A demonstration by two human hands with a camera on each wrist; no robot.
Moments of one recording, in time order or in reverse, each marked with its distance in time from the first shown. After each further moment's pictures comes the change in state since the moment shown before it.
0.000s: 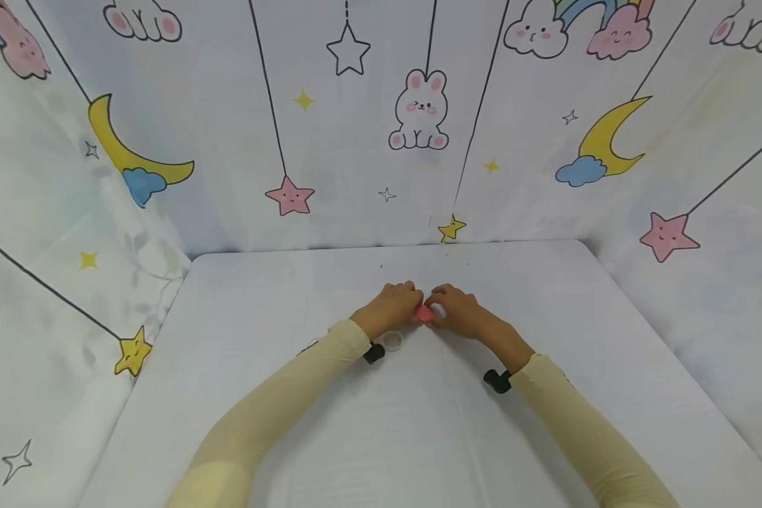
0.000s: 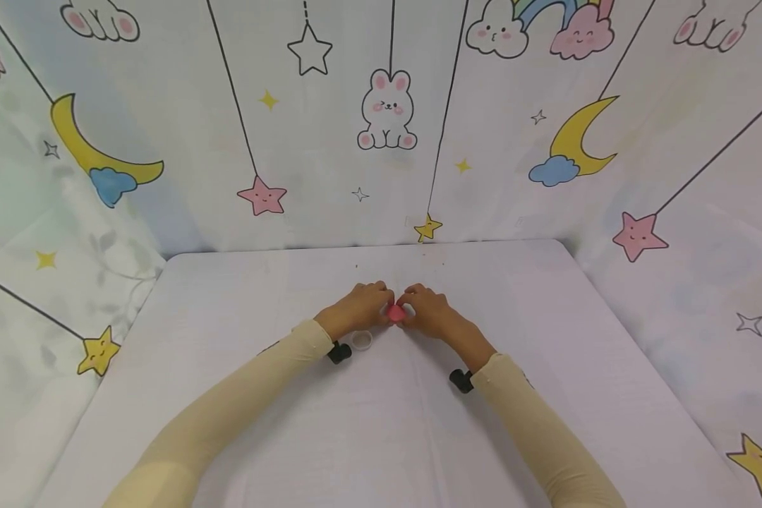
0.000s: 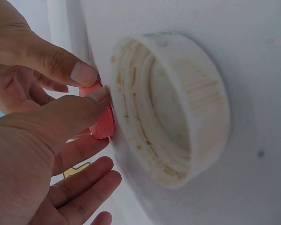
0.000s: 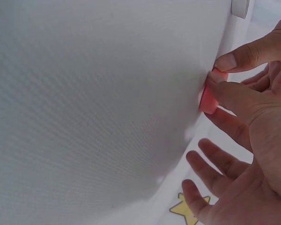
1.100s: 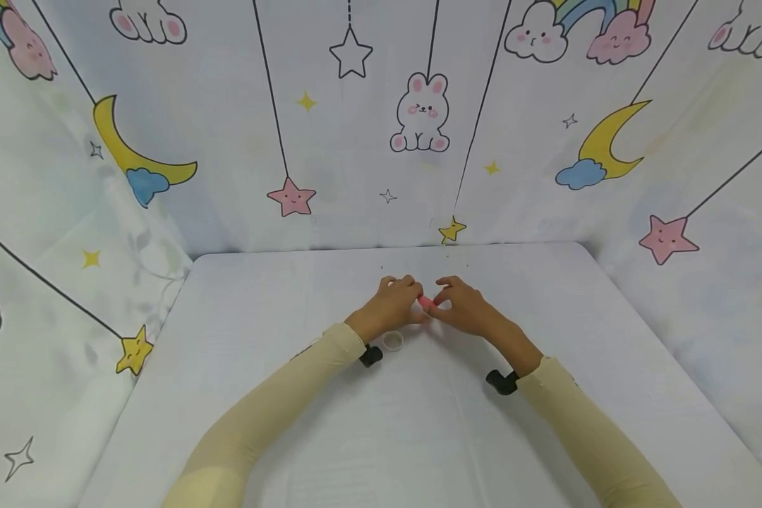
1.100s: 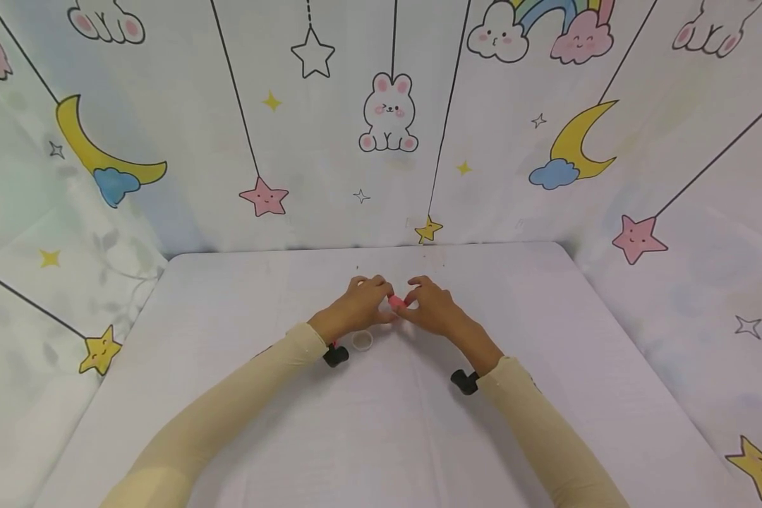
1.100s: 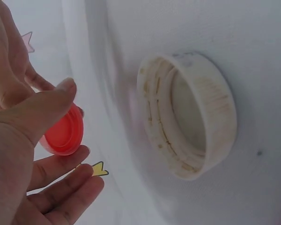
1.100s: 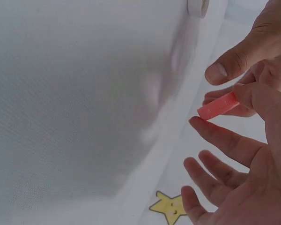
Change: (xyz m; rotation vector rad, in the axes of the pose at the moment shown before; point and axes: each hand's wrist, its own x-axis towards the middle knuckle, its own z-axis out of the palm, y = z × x) left_hand -0.014 0.001 -0.010 -0.094 0.120 -0.006; right_hand -0.012 -0.009 -0.017 0.138 0.128 0.015
